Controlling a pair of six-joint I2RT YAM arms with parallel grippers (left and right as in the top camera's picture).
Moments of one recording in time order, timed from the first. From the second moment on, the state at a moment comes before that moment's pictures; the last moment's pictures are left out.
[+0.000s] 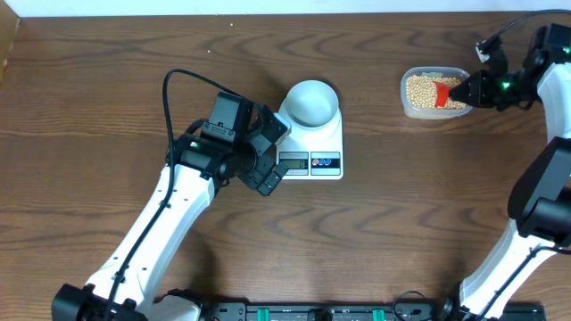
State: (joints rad) left arm -0.36 1.41 1.10 -0.82 0.21 0.35; right arm -0.32 2.13 1.79 -1.04 -0.67 -0.30
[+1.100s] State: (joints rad) left arm -0.36 1.41 1.10 -0.82 0.21 0.35; right arm -0.40 2.15 1.78 -1.09 -0.75 -0.30
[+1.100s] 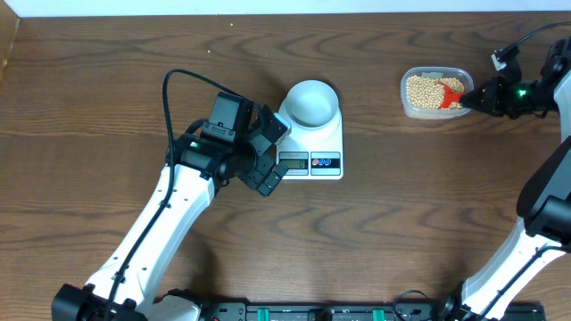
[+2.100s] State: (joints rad) left arm -0.36 1.41 1.10 -0.82 0.21 0.35; right arm -0.45 2.24 1.78 -1.09 -0.93 -0.30
